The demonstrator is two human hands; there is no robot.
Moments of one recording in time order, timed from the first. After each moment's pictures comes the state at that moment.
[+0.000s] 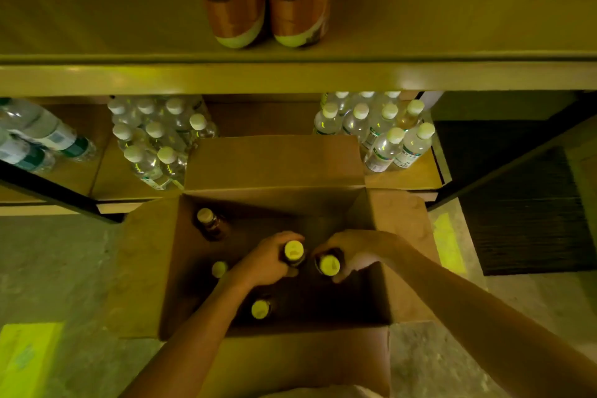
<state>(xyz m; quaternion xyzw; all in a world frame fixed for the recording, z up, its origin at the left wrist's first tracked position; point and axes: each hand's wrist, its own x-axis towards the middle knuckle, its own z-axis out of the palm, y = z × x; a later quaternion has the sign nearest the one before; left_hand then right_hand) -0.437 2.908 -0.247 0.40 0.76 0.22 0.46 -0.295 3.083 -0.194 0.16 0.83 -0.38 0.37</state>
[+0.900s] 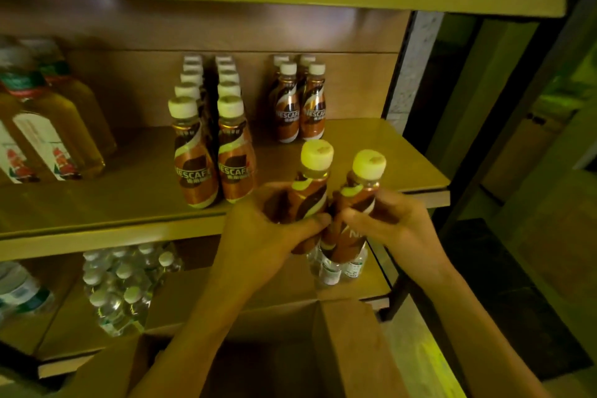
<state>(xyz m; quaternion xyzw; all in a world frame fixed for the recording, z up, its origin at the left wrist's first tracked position) -0.401 2.993 0.070 0.43 0.61 0.63 0.23 -0.235 3.121 0.066 0.15 0.75 -0.52 -0.37</state>
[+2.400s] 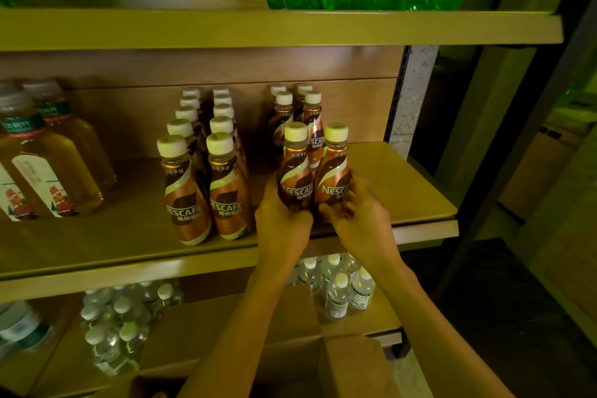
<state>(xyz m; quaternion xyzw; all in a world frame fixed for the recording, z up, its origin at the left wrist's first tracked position) -0.414 3.094 0.064 0.33 0.71 0.61 0.10 -0.311 3.186 0.039 0.31 0.75 -0.40 -0.42</state>
